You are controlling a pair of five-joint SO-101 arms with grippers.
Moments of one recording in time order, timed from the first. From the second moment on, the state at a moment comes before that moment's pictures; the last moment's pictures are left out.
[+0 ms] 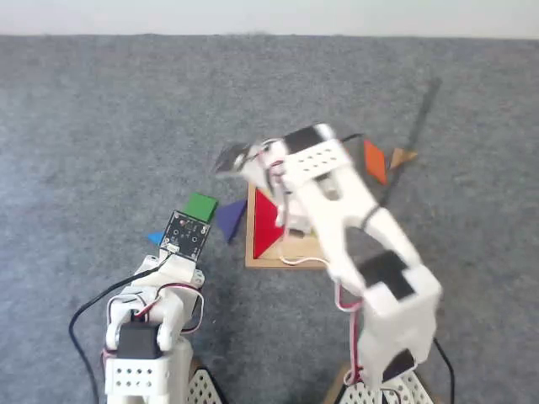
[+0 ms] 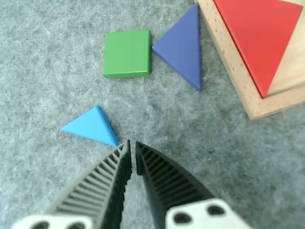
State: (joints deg) left arm -5.3 -103.1 96.7 72.6 -13.2; right arm -31.7 21.2 -6.2 88.2 48.4
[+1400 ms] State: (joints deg) left arm -5.3 -103.1 96.7 72.6 -13.2; right arm -35.7 46.0 -43.1 100.7 68.0
